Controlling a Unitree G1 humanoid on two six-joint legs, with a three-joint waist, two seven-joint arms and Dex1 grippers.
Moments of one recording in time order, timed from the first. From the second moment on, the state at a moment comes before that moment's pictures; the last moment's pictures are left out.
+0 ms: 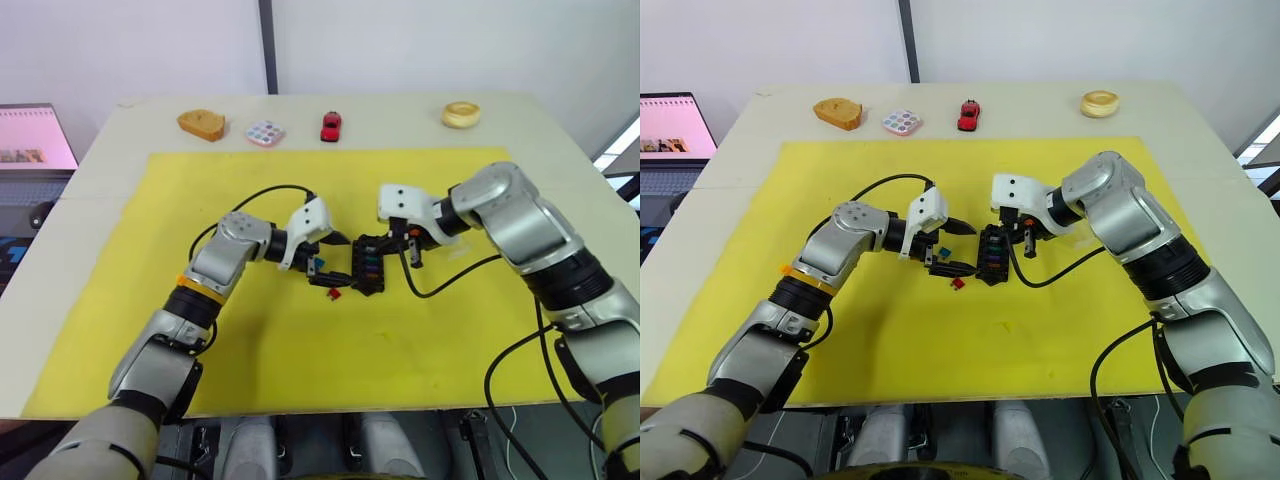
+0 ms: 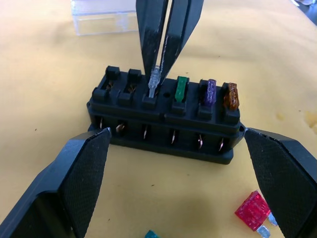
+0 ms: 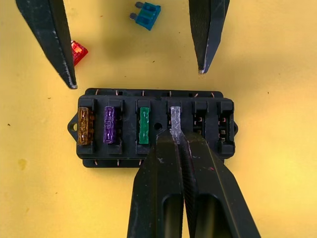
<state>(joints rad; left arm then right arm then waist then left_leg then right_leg) -0.80 0.34 -0.33 0.38 -0.19 0.30 -1.21 -0.94 -0.76 0.48 0.06 -0.01 0.67 1.33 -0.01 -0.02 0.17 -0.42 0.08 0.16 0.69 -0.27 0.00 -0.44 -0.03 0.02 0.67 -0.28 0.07</state>
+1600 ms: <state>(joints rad) -0.79 0.34 -0.33 0.38 -0.19 0.30 -1.22 -0.96 -0.78 0.46 0.04 0.01 0.78 1.38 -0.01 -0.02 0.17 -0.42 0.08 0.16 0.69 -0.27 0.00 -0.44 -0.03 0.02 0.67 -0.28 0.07</state>
